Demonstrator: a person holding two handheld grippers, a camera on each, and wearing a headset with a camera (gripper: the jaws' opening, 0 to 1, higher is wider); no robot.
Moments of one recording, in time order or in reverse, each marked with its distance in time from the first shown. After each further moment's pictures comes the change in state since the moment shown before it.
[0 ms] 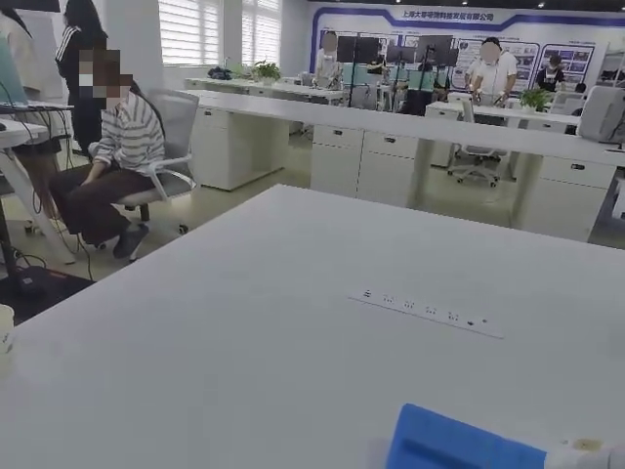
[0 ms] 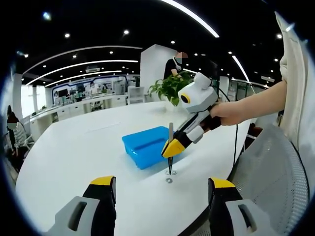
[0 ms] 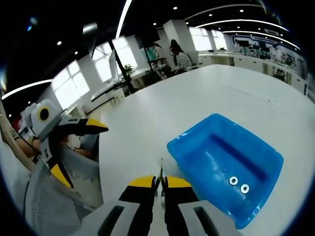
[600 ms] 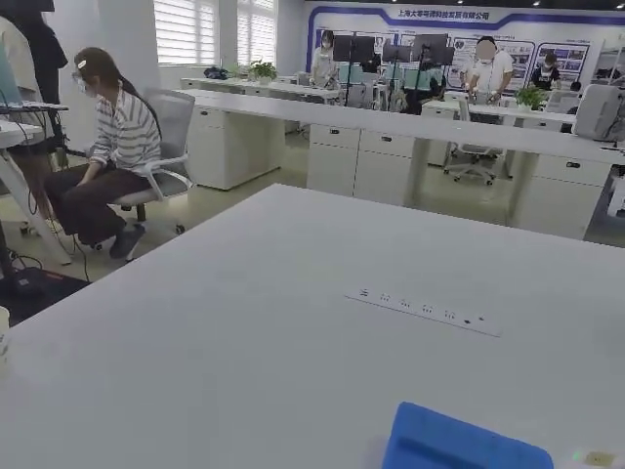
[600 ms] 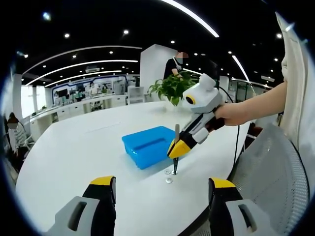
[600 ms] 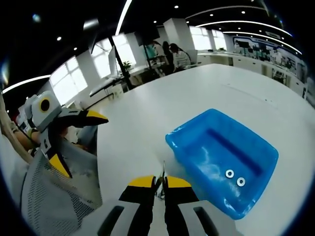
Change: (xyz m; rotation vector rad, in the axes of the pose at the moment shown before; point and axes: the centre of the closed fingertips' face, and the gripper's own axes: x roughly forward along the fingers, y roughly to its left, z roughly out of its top) left arm 0.000 0.000 -0.001 0.003 0.002 0.000; right arm -0.007 0.001 -0.012 -0.035 0.024 -0.030
